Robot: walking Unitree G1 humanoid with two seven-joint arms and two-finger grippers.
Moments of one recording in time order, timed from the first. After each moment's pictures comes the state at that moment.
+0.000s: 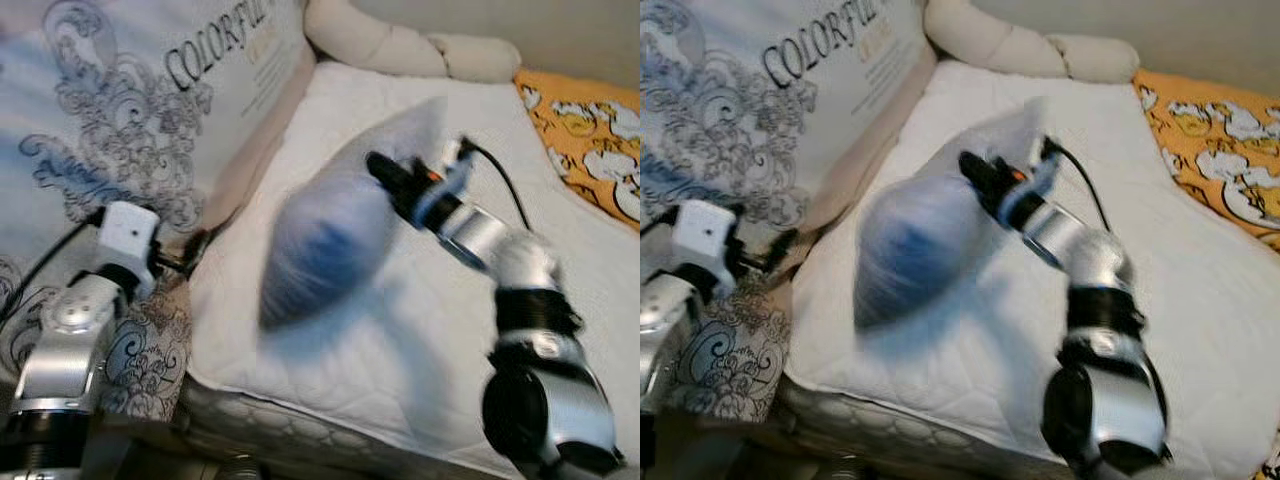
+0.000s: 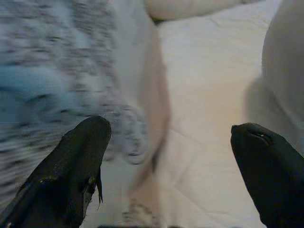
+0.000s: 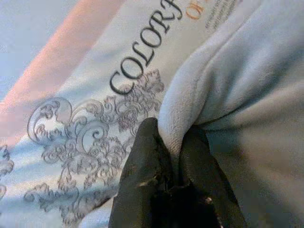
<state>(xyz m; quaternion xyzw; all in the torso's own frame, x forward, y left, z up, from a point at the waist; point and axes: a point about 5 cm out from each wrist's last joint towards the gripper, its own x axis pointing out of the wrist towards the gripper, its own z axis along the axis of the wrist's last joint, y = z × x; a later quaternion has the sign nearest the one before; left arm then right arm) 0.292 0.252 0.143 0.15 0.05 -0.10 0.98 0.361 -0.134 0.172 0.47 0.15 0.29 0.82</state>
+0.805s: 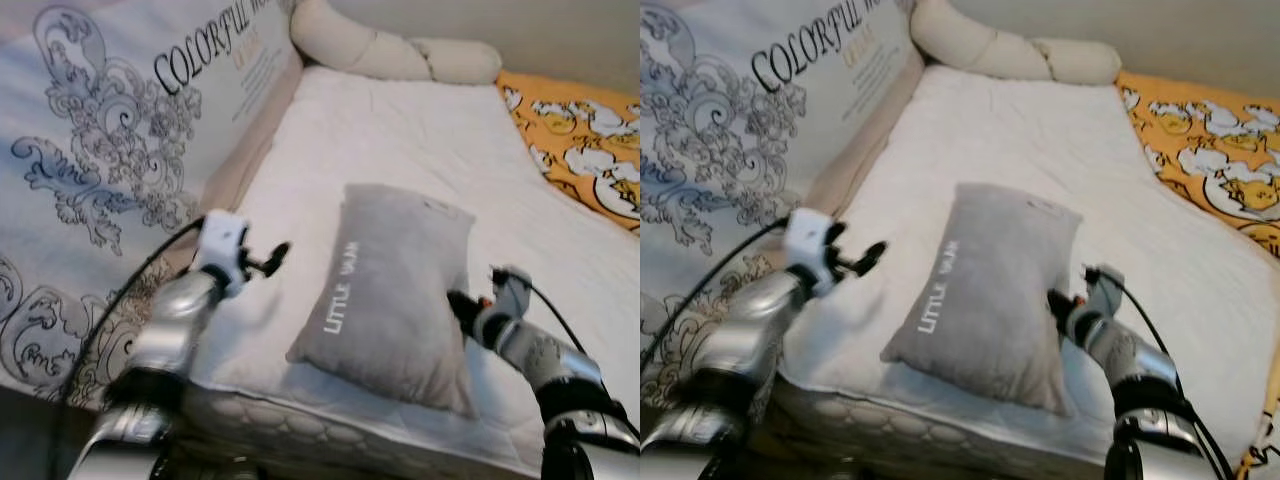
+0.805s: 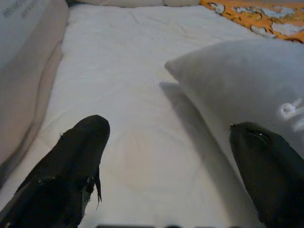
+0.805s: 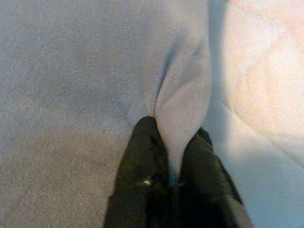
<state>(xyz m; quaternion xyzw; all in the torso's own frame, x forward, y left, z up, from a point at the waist) 0.338 0.154 0.095 0.03 0.10 -0.21 0.97 0.303 -0.228 0.032 0.27 0.31 0.00 0.91</state>
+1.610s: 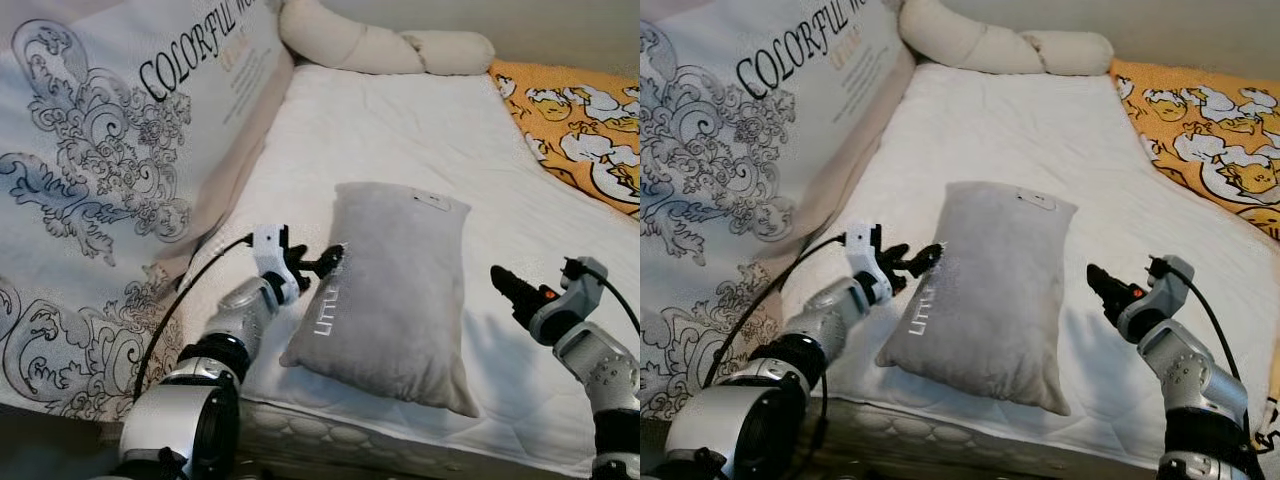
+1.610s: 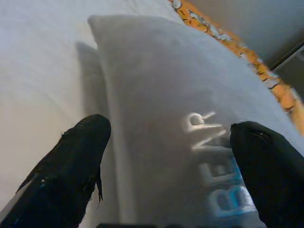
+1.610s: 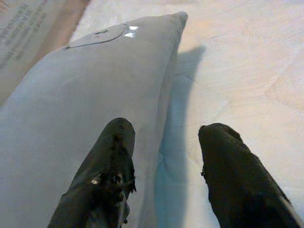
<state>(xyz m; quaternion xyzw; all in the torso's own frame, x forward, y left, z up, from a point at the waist) 0.341 0.094 0.060 -0.22 0.17 -0.26 0.93 0.278 -0.274 0.070 0.29 0.19 0.02 0.94</state>
